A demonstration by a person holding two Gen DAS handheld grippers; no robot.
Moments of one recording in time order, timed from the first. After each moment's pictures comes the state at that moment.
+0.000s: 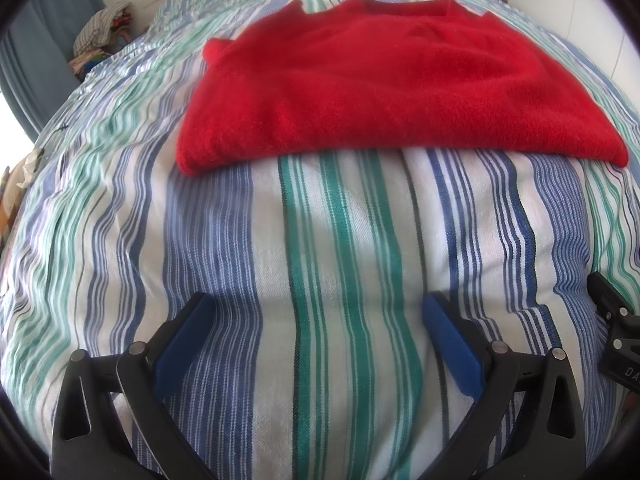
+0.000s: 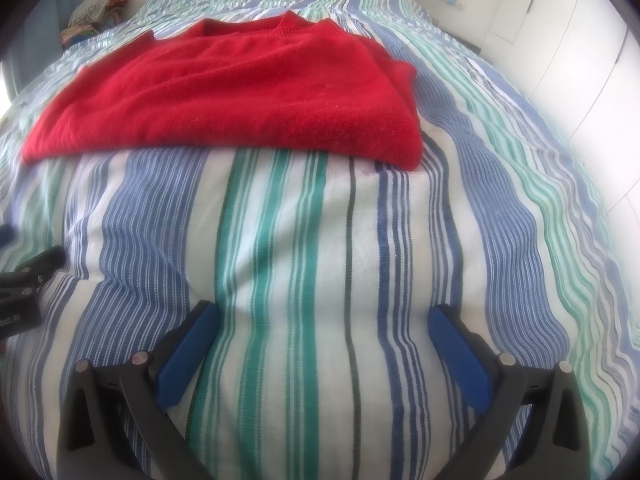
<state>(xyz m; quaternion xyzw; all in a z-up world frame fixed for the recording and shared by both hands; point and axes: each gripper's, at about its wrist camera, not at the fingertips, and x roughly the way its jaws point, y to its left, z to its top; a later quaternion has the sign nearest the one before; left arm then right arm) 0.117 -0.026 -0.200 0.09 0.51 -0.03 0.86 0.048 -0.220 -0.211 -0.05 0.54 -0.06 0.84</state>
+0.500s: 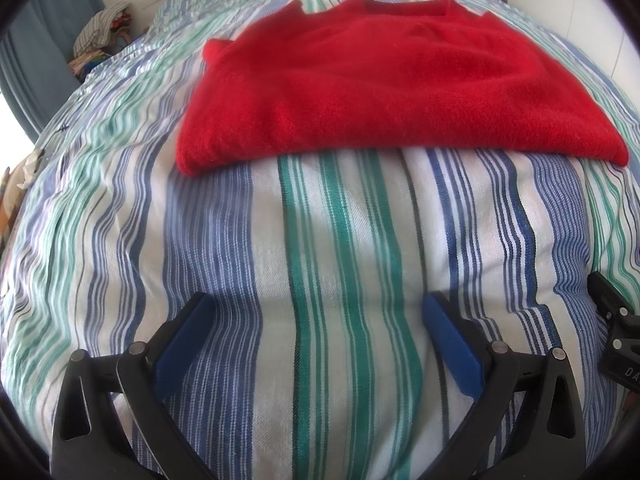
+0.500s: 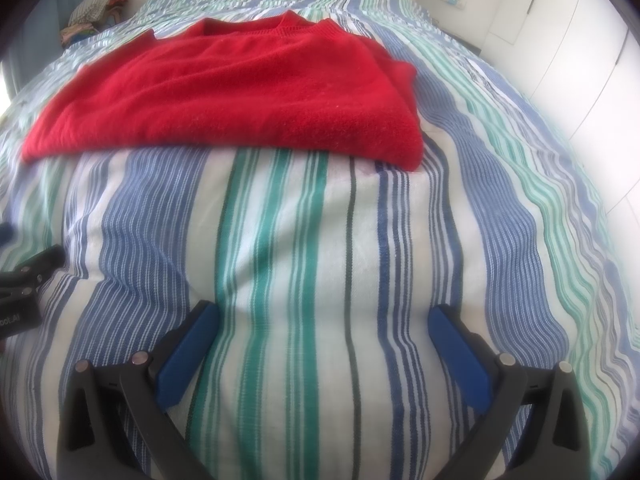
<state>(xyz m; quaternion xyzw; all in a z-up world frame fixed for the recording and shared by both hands) 0.117 -0.026 -0.200 0.09 0.50 -0.03 0.86 0.048 -0.219 -0.211 -0.06 0.54 -0.06 0.84</state>
